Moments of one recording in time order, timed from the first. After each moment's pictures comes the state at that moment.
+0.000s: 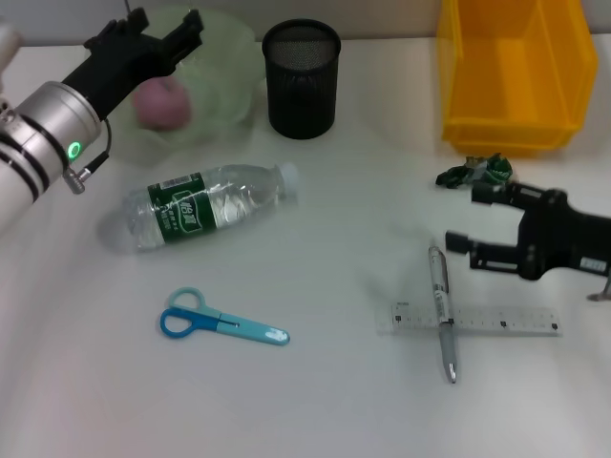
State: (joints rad) left arm -0.61 -2.07 1.35 0.32 0.54 0.83 -0.85; right arm 0.43 2.06 -0.59 -0.51 -1.96 -1.51 1.06
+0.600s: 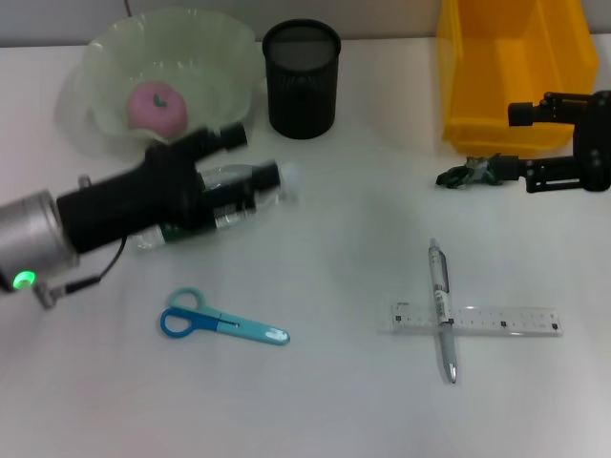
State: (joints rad) left arm -0.48 -1.96 1.45 0.33 0.92 1.45 -1.12; right arm 0.59 1.95 -0.60 -0.83 -2.10 -1.74 1.46
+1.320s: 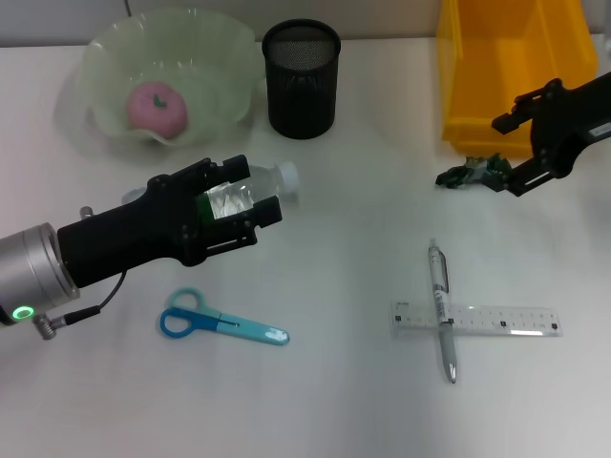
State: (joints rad) left arm -0.42 -1.97 1.43 0.32 1.01 1.53 -1.10; right arm 0.80 1.98 -0.85 -0.88 -2.55 -1.47 1.54
